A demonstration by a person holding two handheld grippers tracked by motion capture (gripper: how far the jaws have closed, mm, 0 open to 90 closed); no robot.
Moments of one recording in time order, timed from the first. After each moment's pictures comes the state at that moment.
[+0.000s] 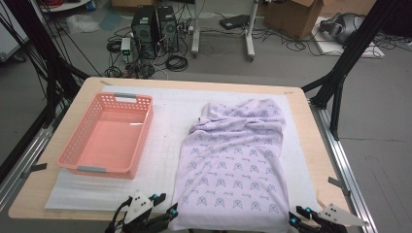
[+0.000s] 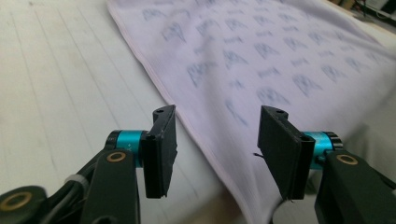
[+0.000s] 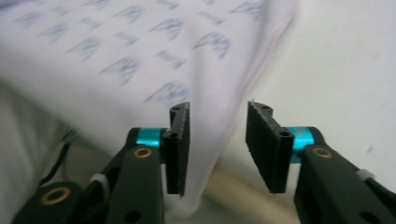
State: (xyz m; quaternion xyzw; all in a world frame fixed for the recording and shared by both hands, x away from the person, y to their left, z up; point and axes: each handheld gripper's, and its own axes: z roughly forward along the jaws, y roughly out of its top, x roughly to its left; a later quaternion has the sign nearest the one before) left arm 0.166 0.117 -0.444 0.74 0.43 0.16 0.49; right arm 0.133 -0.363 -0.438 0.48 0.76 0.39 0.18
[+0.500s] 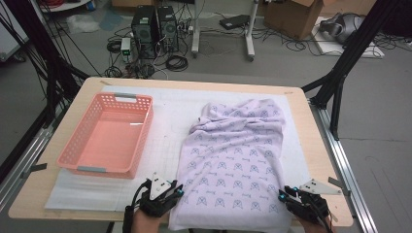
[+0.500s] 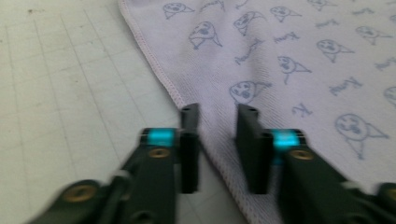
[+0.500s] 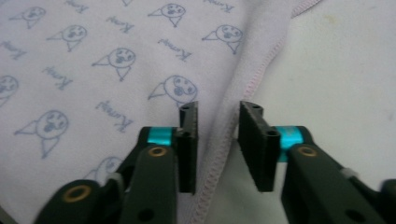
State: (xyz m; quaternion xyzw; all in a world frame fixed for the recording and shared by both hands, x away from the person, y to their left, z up) left arm 0.201 0.094 -0.459 0.77 0.42 0.18 0.44; right arm 0.191 -0.345 -0.448 0.49 0.77 0.37 0.19
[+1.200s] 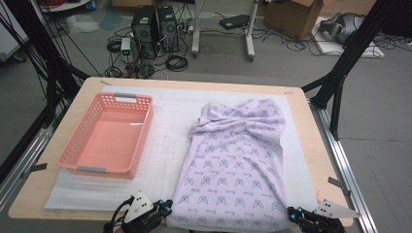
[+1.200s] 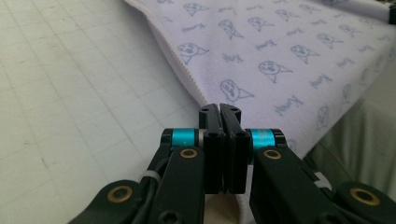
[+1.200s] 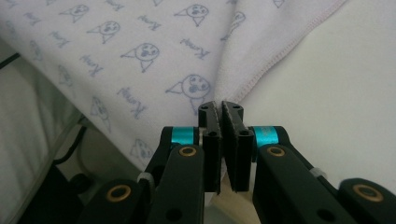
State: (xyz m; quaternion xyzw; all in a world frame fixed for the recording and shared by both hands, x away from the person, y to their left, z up) left arm 0.155 0.132 -0.458 0.77 0.37 0.14 0.49; right arm 0.141 -0.371 -0.449 0.43 0.79 0.41 0.14
